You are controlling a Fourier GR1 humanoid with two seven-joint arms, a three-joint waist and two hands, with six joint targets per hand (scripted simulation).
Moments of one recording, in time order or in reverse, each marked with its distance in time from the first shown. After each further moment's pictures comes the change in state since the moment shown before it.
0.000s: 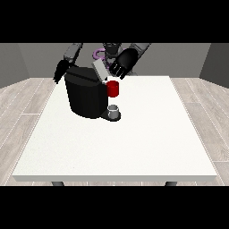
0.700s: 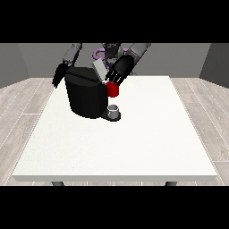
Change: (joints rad) left arm -0.037 -0.026 -0.006 0.034 -0.019 0.016 -0.001; right arm -0.022 -0.011 -0.028 0.031 0.003 -0.018 -0.014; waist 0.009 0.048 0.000
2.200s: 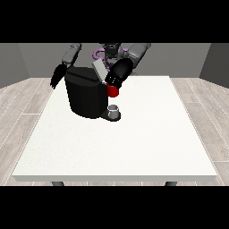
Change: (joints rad) left arm -0.018 0.035 -0.051 0.020 -0.112 0.113 -0.082; right arm -0.025 -0.007 -0.014 -0.003 -0.007 -0.006 0.005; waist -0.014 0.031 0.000
